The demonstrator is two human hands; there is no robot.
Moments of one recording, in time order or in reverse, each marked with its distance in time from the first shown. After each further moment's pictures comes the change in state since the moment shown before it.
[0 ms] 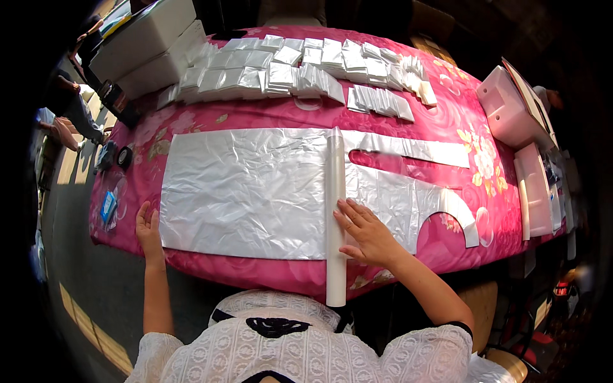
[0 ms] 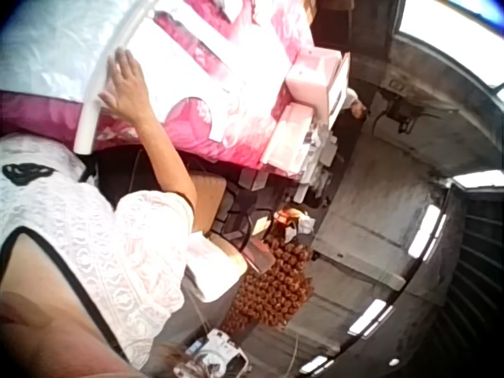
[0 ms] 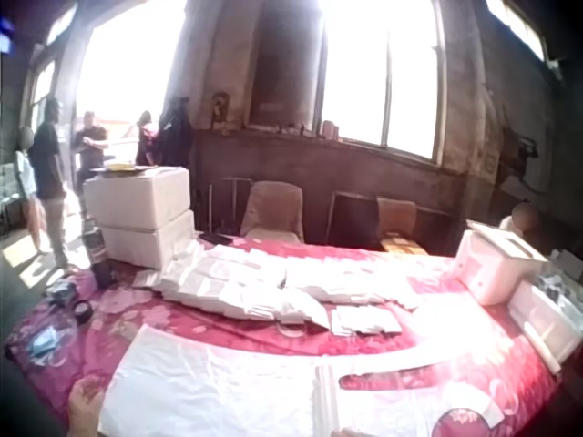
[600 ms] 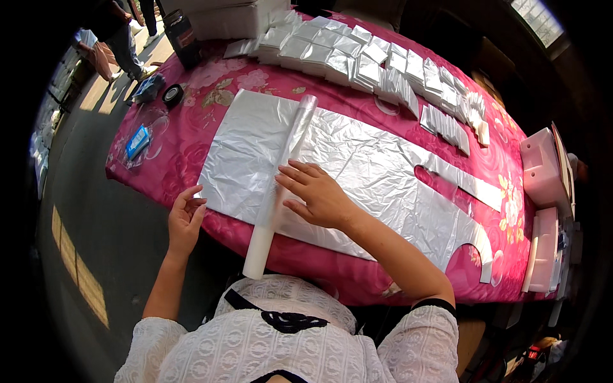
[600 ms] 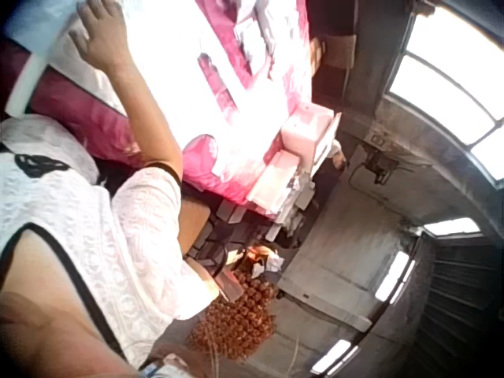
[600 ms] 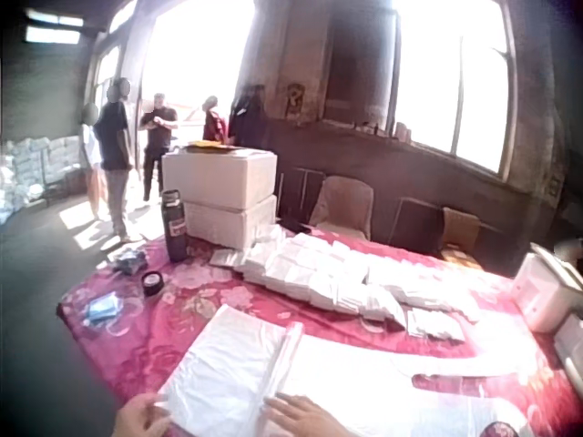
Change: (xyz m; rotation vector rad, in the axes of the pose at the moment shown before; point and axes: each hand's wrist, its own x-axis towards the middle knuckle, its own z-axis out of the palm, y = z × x) left_hand -0.068 0.033 -0.034 0.060 -0.279 0.044; right_hand 0.190 -0.099 0.045 0.154 0.061 -0.417
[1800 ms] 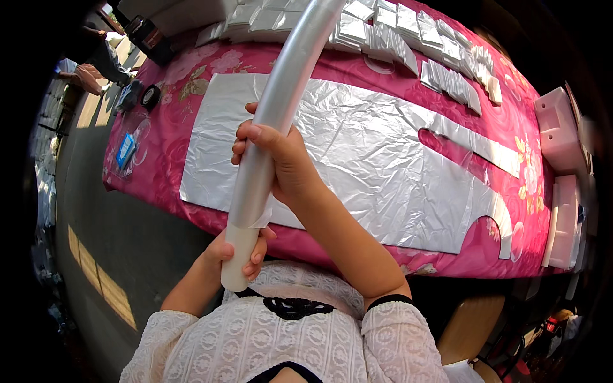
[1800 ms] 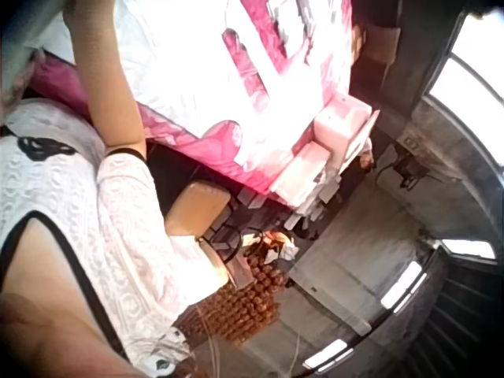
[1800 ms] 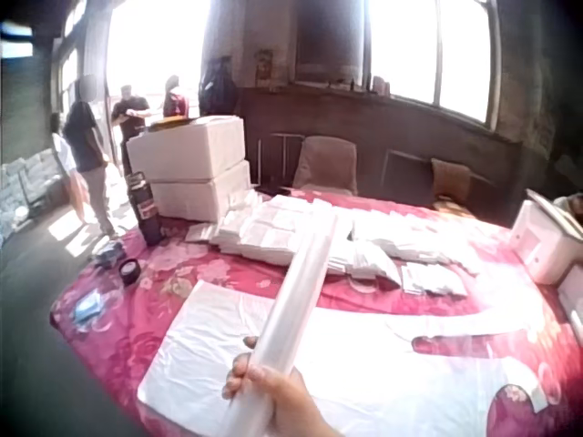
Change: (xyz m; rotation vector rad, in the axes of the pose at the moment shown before) left_hand -0.014 0.057 0.086 -1.081 -0.860 -0.779; right_hand 0.047 -0.039 -0.022 1.939 0.680 0.378
